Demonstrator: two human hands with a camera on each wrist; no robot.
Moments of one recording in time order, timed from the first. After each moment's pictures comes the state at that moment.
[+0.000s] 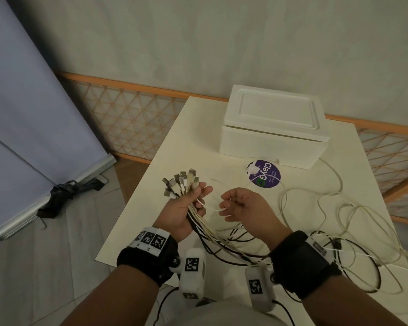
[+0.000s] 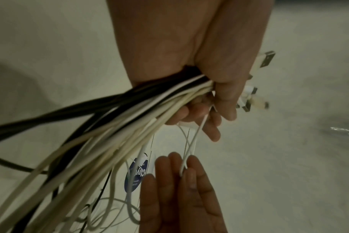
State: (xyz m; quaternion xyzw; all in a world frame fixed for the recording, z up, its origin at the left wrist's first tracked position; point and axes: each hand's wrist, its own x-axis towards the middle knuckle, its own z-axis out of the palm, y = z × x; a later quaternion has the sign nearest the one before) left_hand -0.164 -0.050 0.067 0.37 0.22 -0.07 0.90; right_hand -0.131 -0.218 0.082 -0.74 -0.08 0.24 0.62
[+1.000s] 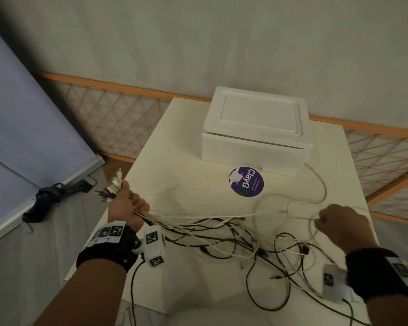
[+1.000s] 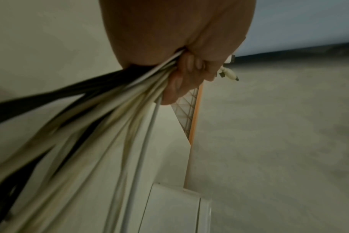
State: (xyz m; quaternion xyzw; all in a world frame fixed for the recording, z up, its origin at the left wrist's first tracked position) left_hand -0.107 0.010 0.037 0.32 0.41 0.12 0.84; right_hand -0.052 -0.446 0.065 -0.99 -0.02 0.09 -0.08
